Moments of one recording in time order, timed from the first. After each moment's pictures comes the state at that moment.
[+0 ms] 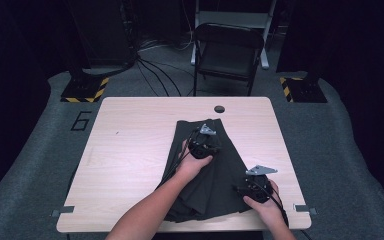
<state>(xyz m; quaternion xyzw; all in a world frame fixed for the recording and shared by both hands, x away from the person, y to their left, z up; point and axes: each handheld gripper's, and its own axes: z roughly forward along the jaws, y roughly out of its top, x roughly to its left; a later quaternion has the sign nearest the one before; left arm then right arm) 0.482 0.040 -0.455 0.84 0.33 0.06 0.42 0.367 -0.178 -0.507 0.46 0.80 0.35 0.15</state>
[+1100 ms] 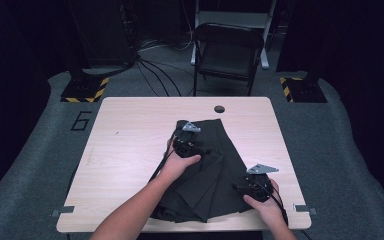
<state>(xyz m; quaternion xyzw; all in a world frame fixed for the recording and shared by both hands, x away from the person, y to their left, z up) 0.472 0.093 -0.432 0.82 0.35 0.06 0.45 0.368 -0.177 -0.501 0.47 0.79 0.36 0.15</state>
